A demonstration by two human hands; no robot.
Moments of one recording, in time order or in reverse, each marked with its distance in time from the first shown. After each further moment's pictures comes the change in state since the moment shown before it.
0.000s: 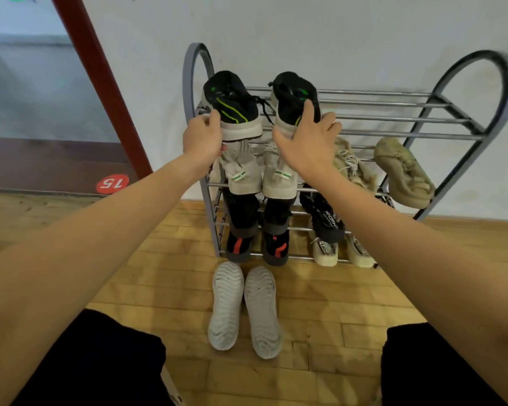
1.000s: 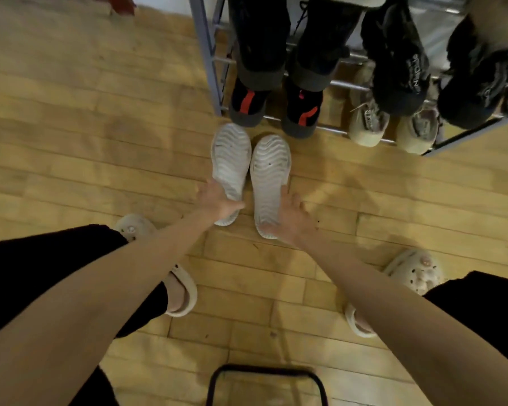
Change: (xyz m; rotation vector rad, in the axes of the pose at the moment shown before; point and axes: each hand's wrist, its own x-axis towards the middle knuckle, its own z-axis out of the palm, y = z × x) left_hand -0.193 -0.368 0.061 0.780 -0.635 -0.705; right_hand -0.271 0.181 0.250 -0.214 -1.144 0.120
